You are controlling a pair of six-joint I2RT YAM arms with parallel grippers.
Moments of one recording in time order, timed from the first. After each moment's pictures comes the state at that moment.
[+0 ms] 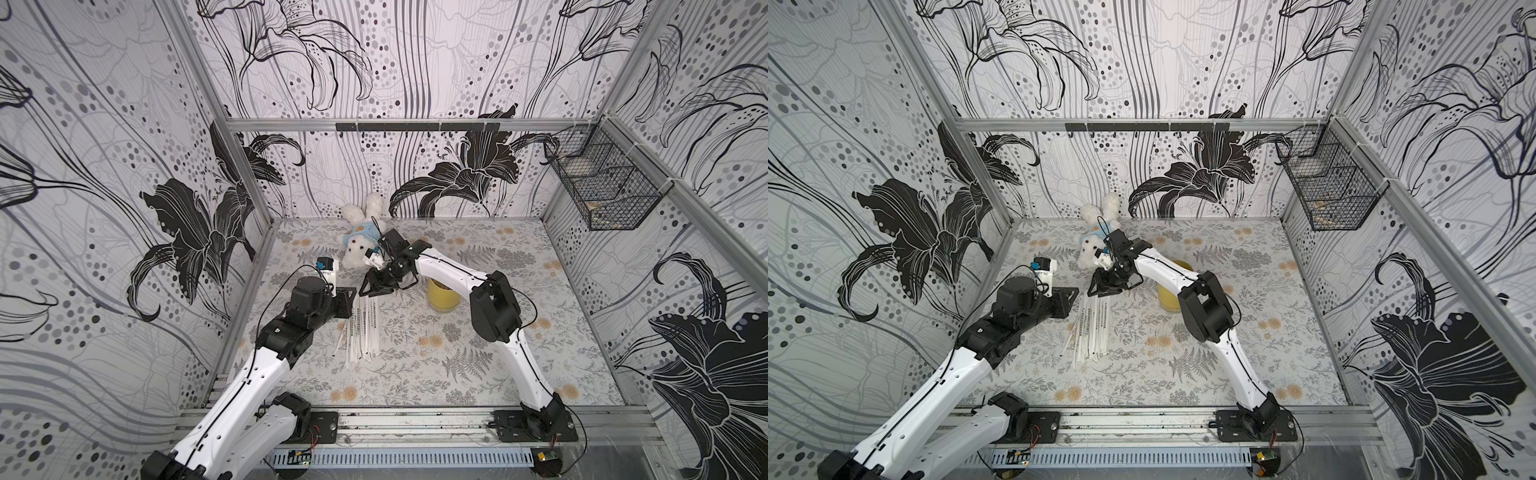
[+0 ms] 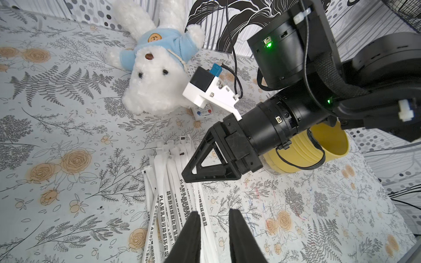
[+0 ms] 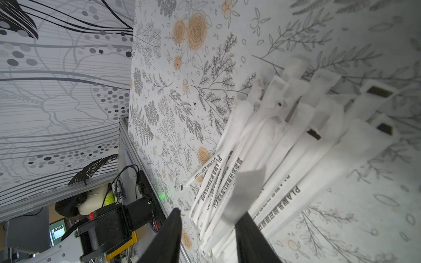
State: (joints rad) left arm -0.36 0.88 0.74 -0.39 0.08 -0.40; right arm 0.73 2.39 2.12 -0.80 -0.69 0.44
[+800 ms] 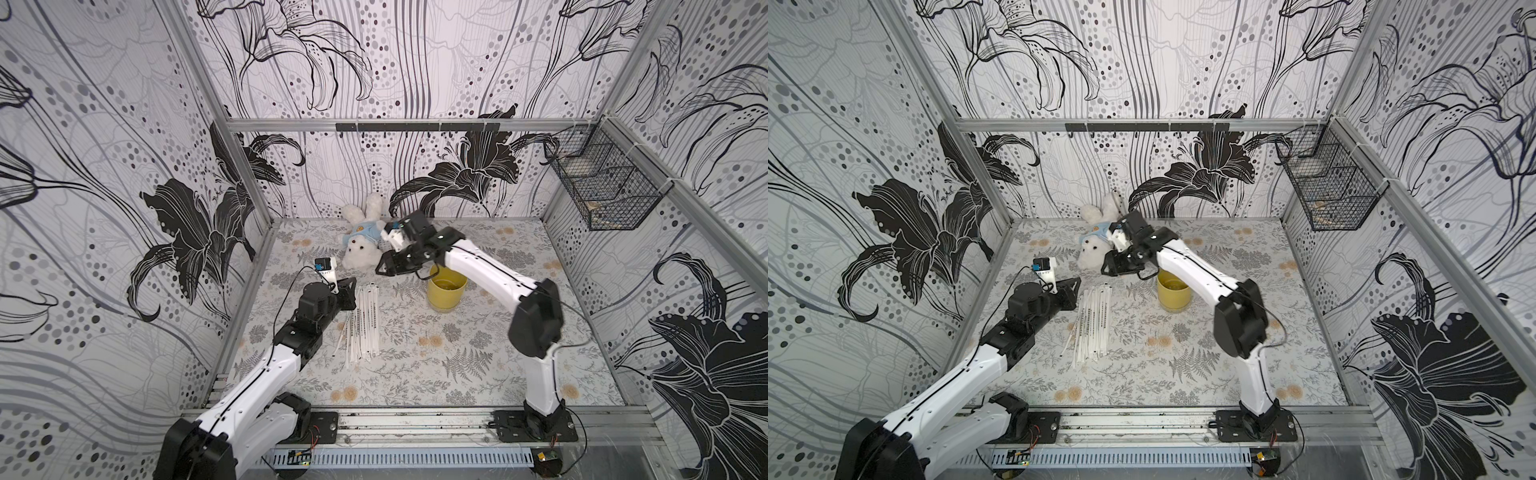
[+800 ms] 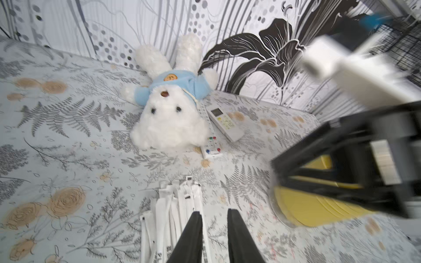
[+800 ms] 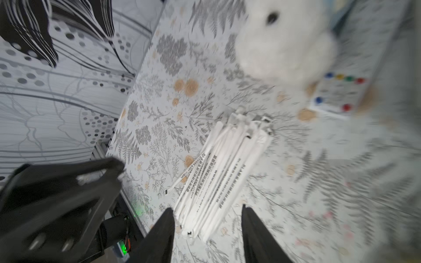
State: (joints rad) left arm -0.35 1.00 0.51 0.17 -0.09 -0.43; right arm 0.65 1.90 1.80 -0.72 -0.34 0.36
